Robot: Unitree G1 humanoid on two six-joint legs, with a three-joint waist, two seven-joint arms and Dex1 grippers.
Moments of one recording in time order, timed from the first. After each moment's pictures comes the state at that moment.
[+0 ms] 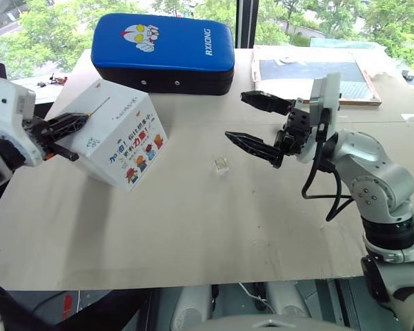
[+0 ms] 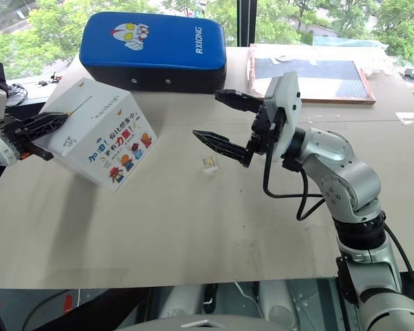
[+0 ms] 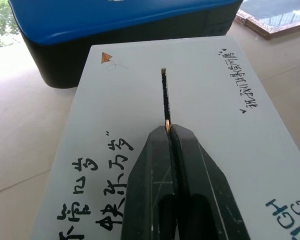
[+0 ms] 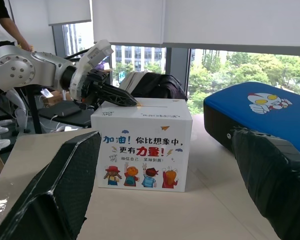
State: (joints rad) left arm -0.27 1.07 0.50 -0.03 -0.64 0.68 -0.74; right arm -0.63 -0.42 0.07 -0.39 0.69 0.54 0.71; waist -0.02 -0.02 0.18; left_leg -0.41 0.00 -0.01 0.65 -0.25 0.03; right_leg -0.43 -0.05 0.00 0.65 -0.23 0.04
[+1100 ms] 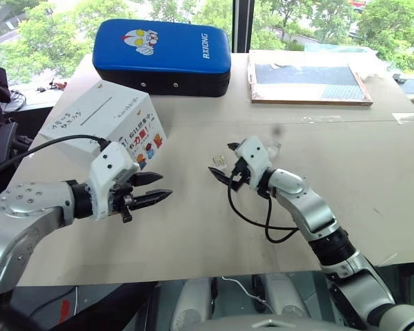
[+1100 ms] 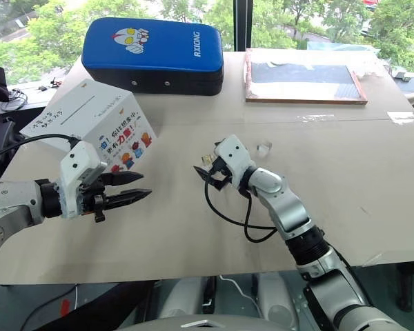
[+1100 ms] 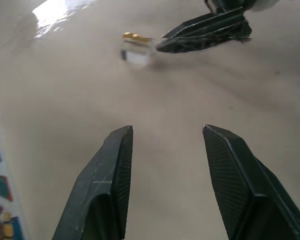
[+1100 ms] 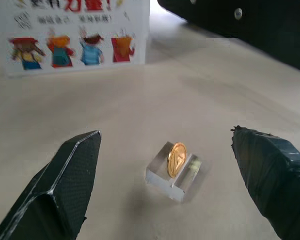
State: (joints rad) left arm 0.01 1.03 0.34 -0.55 -0.70 0.79 -0.81; right arm -0.51 -0.14 0.37 0.02 0.10 0.38 0.45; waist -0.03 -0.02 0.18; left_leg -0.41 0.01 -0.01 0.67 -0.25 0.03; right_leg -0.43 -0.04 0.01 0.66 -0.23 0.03
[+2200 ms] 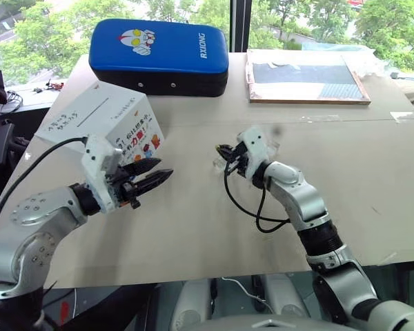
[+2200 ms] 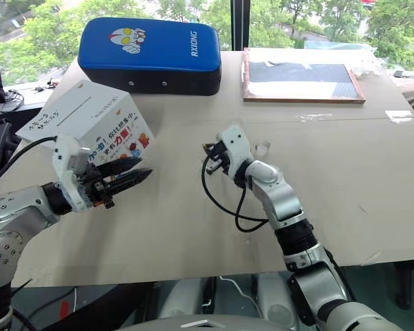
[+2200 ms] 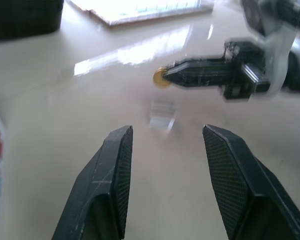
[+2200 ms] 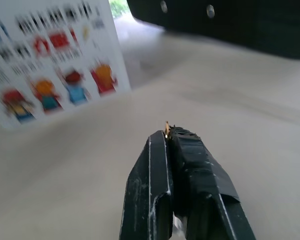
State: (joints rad) left arm -0.05 0.74 0.45 -0.50 -0.89 0.80 -0.70; right arm -0.57 -0.01 0.18 0.00 0.25 0.55 0.49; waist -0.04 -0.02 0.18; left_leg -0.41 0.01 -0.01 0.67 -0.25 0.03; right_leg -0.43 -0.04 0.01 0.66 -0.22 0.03
